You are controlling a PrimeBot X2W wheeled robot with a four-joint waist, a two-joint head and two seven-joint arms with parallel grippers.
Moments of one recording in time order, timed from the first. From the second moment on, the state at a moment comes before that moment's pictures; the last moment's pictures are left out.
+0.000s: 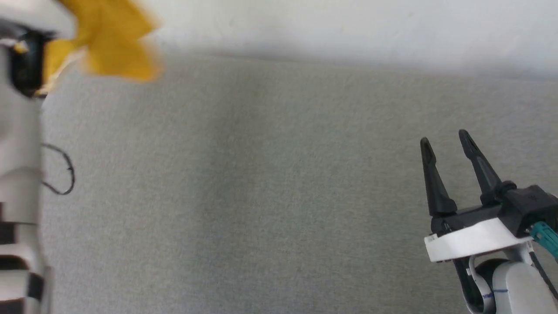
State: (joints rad) left arm -1.09 0.44 -0.17 0.69 -0.35 -0.12 -0.26; right arm -0.10 -0.05 0.03 -0.10 0.09 0.13 -0.13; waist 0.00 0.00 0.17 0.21
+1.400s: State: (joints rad) left arm -0.23 0.10 -0.30 0.09 -0.35 0.04 -0.26; right arm -0.03 -0.05 -0.01 -0.11 0.14 0.13 -0.13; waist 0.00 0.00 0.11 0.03
